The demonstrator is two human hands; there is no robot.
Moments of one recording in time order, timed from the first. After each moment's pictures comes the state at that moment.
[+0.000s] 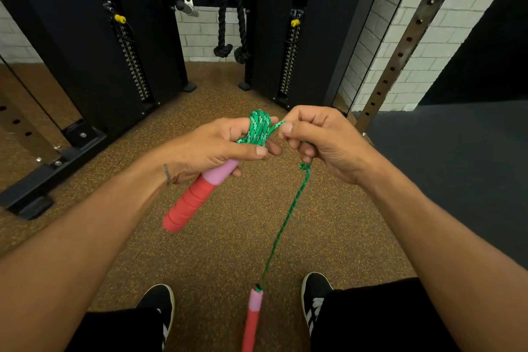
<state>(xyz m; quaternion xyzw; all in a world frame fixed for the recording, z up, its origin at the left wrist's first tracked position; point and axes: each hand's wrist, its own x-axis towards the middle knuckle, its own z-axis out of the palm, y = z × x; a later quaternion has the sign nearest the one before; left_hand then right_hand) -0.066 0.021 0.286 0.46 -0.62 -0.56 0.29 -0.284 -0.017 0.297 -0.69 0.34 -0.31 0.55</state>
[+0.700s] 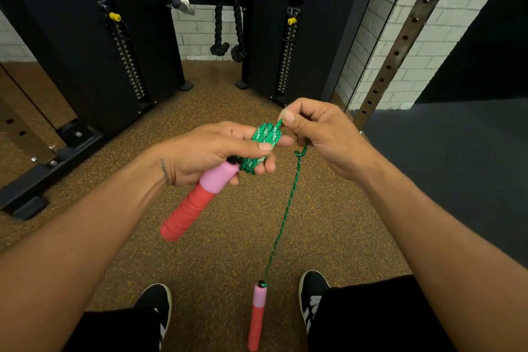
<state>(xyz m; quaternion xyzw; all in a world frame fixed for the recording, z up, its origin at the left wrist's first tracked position) -0.074 0.025 0.291 0.40 -0.57 -0.66 0.27 -0.285 -0.028 0.288 -0.69 0.34 -0.37 0.52</state>
